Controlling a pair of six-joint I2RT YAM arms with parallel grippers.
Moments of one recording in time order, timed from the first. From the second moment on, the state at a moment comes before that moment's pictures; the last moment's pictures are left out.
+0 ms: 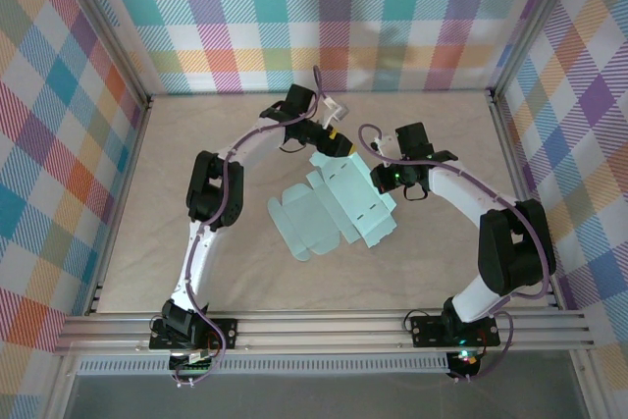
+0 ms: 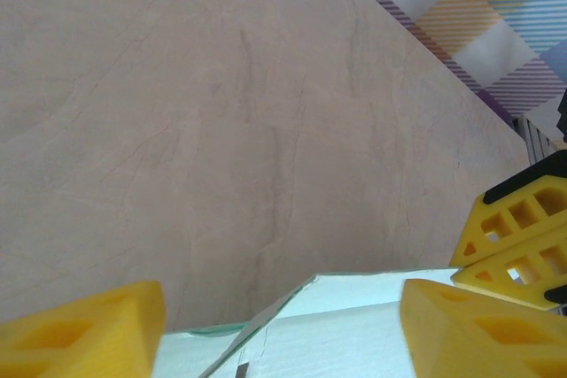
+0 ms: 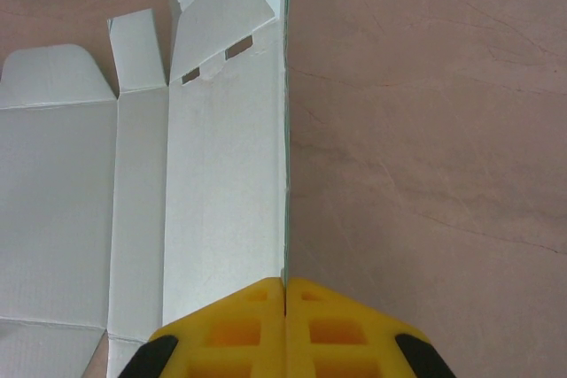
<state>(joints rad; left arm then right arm) -0.45 2.38 2.05 -0.53 0.89 0.12 0.32 1.59 1.08 -0.47 -0.30 -0.08</state>
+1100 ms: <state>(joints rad) -0.52 2.34 1.96 -0.42 0.89 -0.19 0.34 1.61 1.12 -0.51 -0.27 -0.03</state>
